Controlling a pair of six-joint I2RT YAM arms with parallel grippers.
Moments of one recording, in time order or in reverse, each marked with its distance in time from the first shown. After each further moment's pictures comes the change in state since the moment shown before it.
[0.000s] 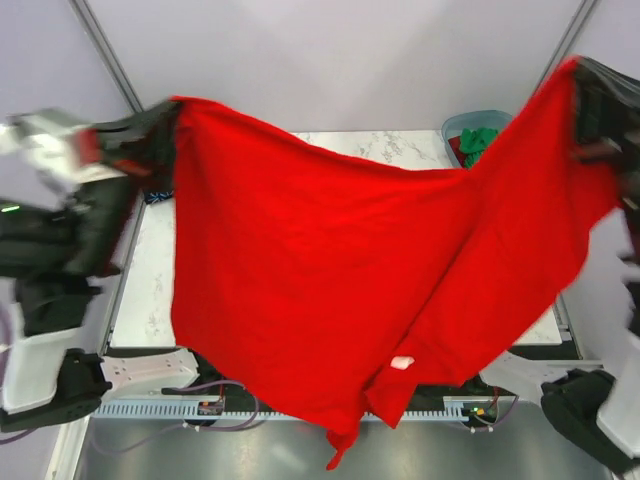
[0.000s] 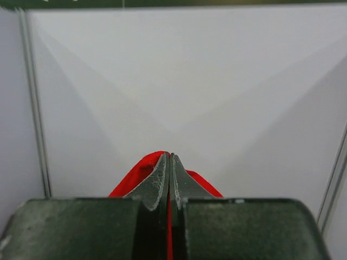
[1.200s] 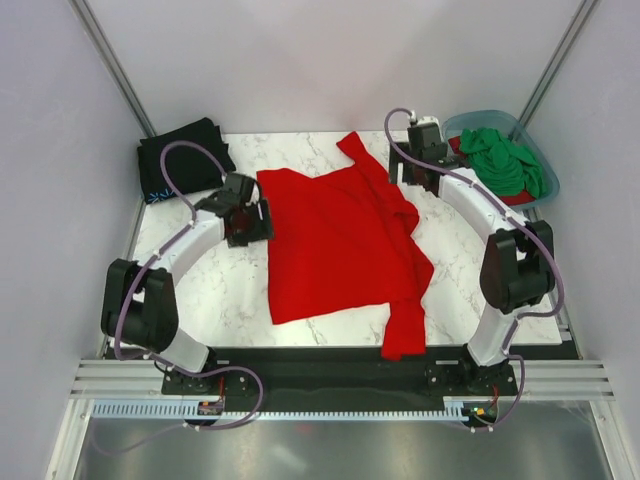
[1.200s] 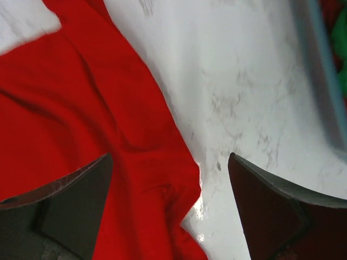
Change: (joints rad) left arm 0.721 0.576 -0.779 -0.253 0.325 -0.740; right arm -0.096 0.738 -0.682 0.137 0.234 0.282
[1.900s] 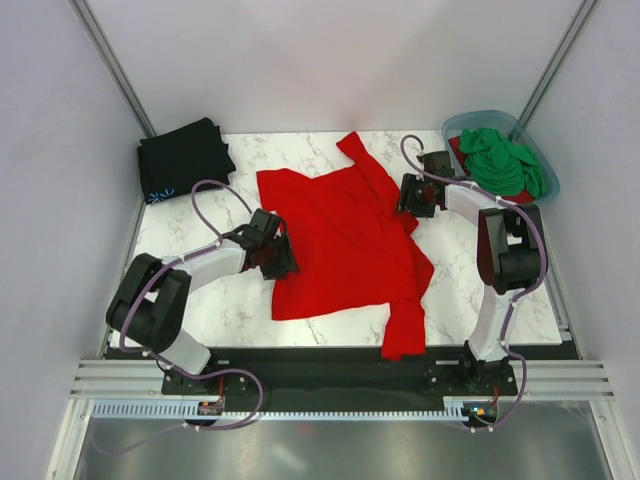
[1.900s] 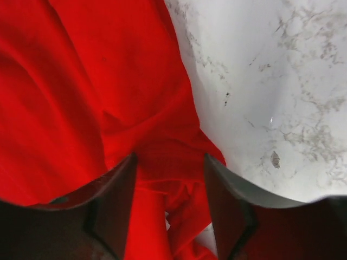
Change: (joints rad) left arm -0.198 -0.002 -0.366 0.307 0.176 -0.274; right arm -0.150 0.159 -0.230 0.092 -0.426 0.124
